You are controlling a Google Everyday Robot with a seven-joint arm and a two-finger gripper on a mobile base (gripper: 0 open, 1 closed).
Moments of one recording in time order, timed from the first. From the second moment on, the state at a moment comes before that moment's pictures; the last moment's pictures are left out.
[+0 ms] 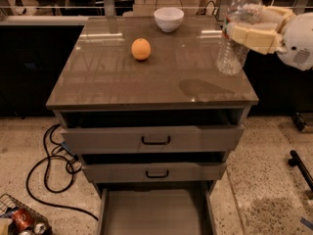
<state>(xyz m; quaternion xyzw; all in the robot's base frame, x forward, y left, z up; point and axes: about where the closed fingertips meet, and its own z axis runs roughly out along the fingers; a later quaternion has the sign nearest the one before) 0.569 -0.195 1.041 -0.35 0.58 0.22 0.70</state>
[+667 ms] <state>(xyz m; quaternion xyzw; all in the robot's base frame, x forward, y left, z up) 0.501 -0.177 0.939 -0.36 0.61 0.26 0.65</state>
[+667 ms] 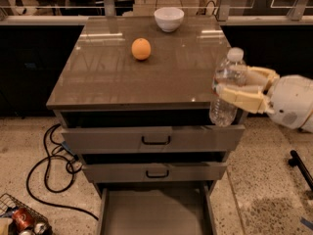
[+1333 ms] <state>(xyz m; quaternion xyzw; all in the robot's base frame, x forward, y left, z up) 0.489 -0.169 0.895 -0.38 0.60 0.28 0.65</state>
